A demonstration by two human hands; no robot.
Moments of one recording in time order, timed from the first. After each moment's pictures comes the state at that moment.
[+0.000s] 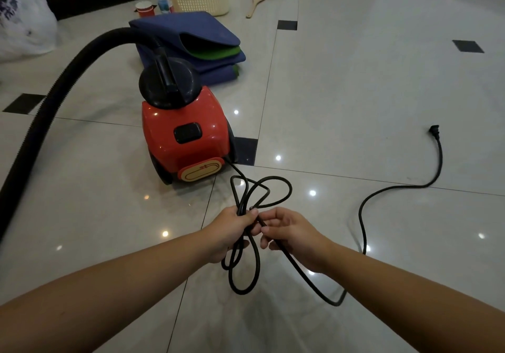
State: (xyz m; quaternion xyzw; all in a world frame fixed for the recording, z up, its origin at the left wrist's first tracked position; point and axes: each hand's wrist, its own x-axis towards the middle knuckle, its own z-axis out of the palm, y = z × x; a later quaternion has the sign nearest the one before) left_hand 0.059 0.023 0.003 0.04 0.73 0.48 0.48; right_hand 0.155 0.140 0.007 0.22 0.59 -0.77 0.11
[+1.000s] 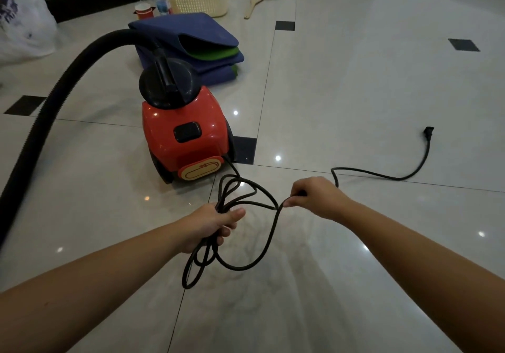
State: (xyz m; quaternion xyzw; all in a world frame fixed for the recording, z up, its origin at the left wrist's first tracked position) left_hand 0.031 -0.004 0.009 0.04 0.72 0.46 0.53; right_hand 0.134 0.205 0.018 0.20 0.91 -0.34 0.12
